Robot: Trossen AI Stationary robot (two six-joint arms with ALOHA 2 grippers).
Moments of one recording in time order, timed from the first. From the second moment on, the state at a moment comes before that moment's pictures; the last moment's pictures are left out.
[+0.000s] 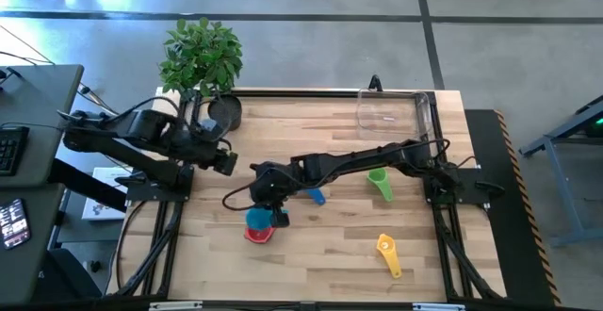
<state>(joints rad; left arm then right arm) -0.20 1.11 1.35 -1.27 -0.22 -1.30 0.14 2.25 2.06 -0.58 -0.18 -0.06</state>
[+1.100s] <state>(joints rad) -0.28 1.22 1.35 -1.29 -0.21 -1.29 0.19 2.32 2.17 -0.67 -0.12 0.00</state>
